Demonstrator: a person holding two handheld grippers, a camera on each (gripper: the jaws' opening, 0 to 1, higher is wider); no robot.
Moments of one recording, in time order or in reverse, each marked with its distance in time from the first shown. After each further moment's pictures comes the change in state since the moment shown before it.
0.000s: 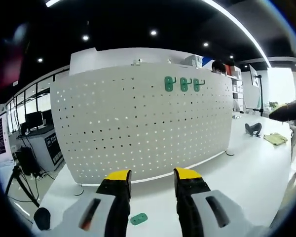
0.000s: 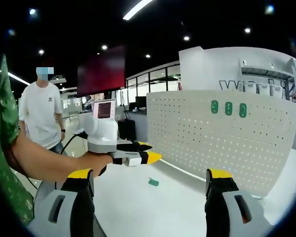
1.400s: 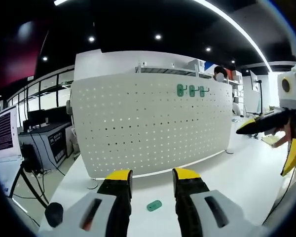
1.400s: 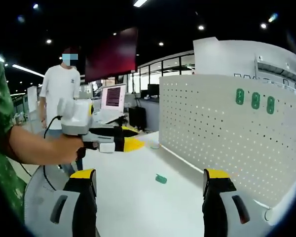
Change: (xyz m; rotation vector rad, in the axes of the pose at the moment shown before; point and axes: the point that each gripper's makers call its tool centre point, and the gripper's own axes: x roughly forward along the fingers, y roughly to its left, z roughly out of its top) left arm -0.049 0.042 -0.008 -0.030 -0.020 0.010; right arm 0.068 0.003 -0.028 -0.069 0.127 0.120
